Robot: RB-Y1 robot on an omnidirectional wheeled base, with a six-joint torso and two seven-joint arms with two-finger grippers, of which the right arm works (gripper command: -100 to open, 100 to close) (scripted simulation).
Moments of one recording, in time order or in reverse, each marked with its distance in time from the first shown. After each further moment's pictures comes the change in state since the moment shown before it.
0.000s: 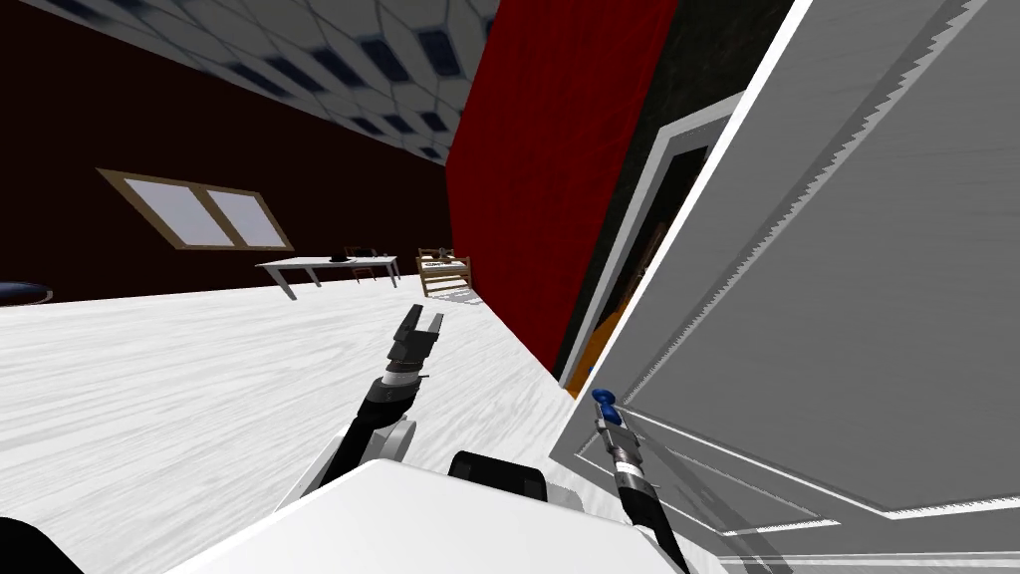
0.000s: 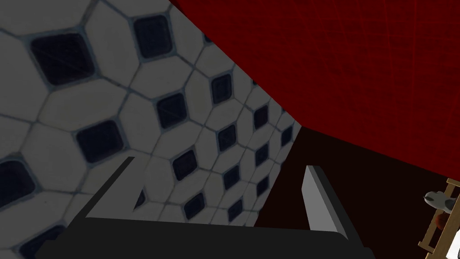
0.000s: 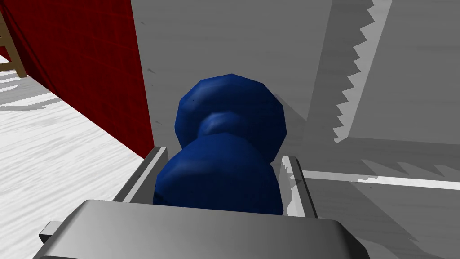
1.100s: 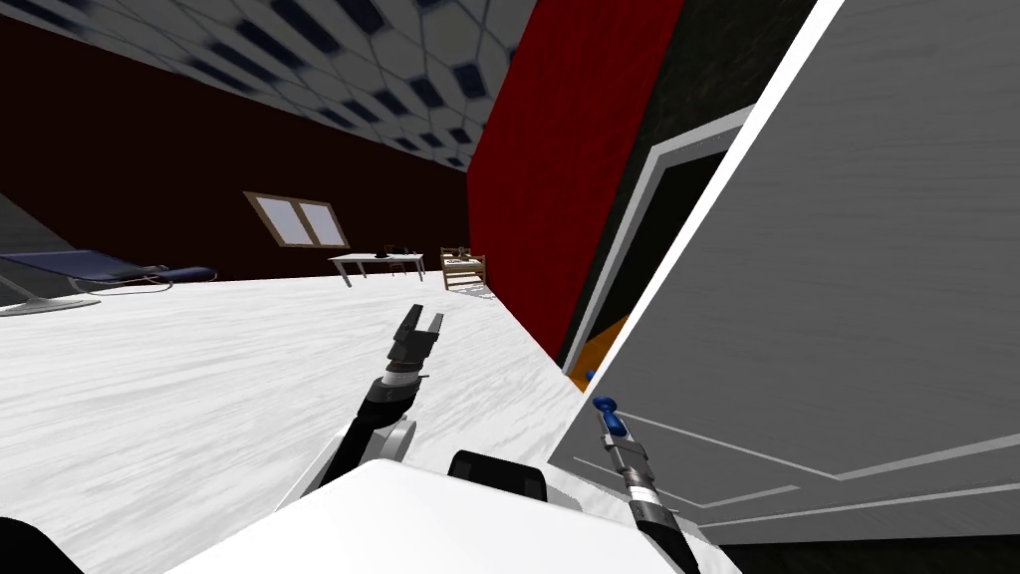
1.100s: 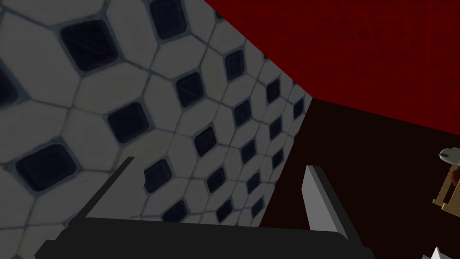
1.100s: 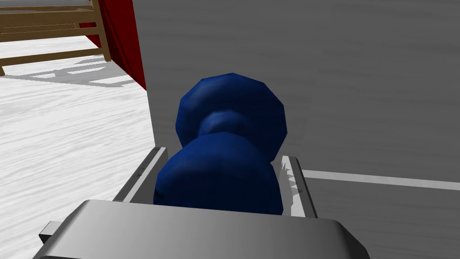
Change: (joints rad) arm 0.064 -0.086 0.089 -0.003 0.051 -0.098 -0.112
